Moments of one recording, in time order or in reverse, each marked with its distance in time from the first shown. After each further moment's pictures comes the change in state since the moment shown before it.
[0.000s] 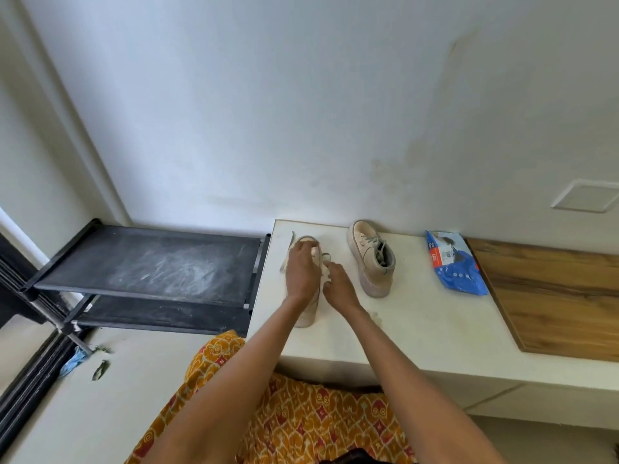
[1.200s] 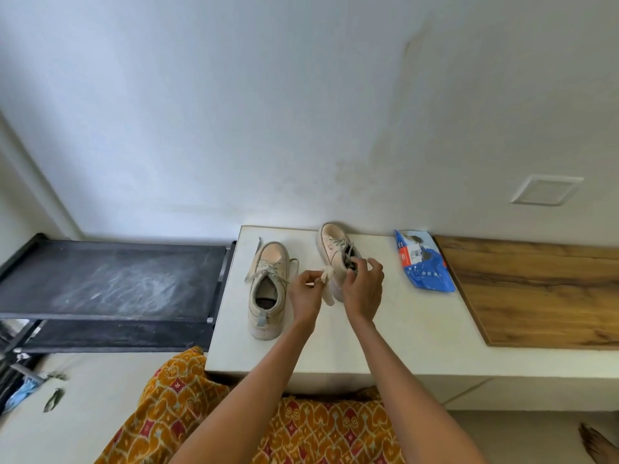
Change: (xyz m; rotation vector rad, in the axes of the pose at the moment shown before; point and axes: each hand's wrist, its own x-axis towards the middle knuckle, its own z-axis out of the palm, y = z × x) left_hand -0.034 0.020 0.080 -0.583 -0.100 -0.361; right_hand -0.004 0.055 -0.063 -0.151 0.644 0.143
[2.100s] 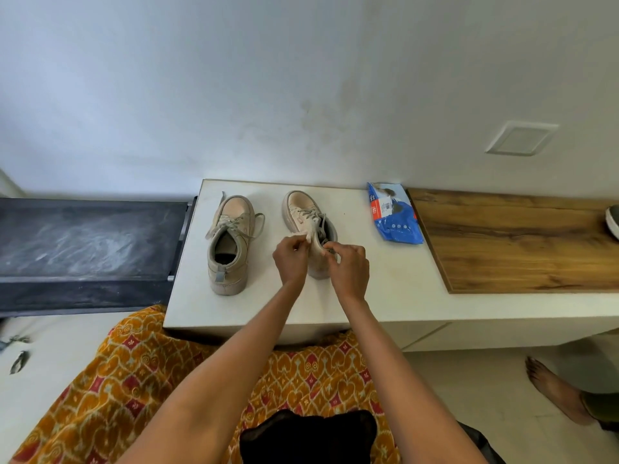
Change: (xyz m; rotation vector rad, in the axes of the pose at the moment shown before) left_hand -0.011 -0.026 0.051 0.233 0.143 0.094; right_hand -0.025 0.058 -0.033 -0.086 -0.129 -0.129
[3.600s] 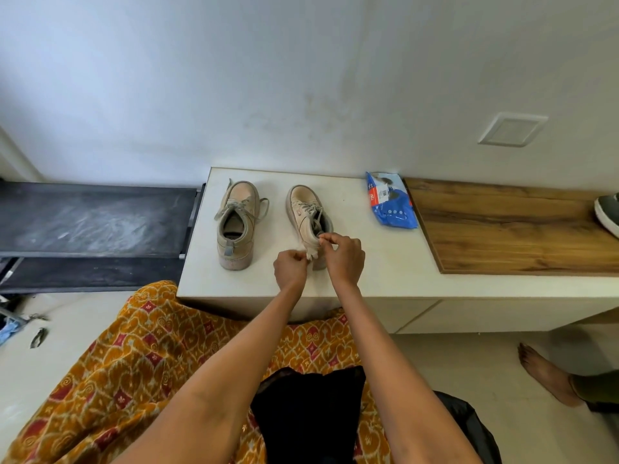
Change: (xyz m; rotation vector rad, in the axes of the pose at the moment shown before) left_hand -0.060 -0.012 -0.029 0.147 -0.101 -0.178; right_hand -0.032 -0.014 -0.012 0.056 0.001 0.088
